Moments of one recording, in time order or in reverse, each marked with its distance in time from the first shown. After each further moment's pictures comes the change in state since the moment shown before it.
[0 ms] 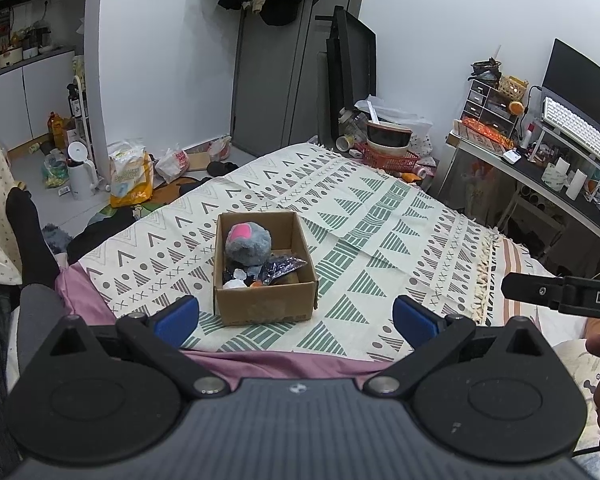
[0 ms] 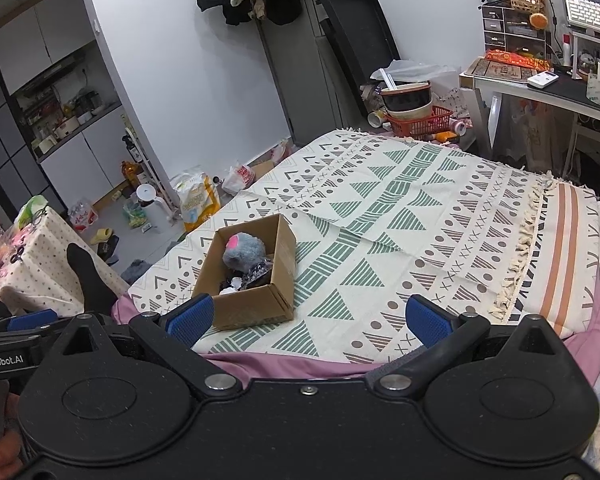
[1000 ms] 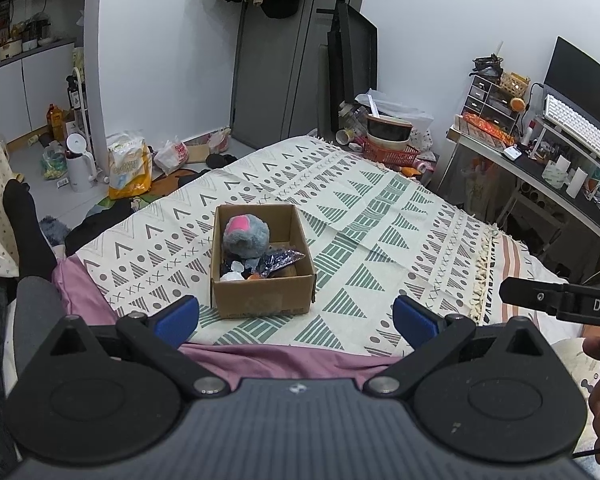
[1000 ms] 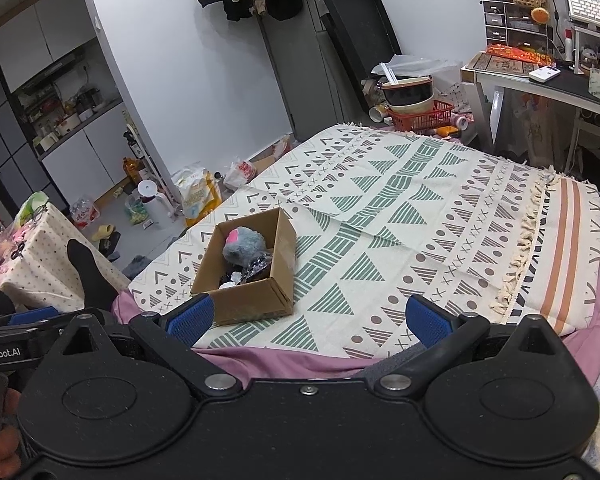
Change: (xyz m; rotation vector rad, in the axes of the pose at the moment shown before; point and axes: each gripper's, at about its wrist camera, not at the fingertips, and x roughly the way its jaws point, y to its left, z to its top) left arm 0.006 0.003 -0.003 -0.010 0.026 -0.004; right arm 0.004 -0.005 -0.002 -0.001 0.016 0.007
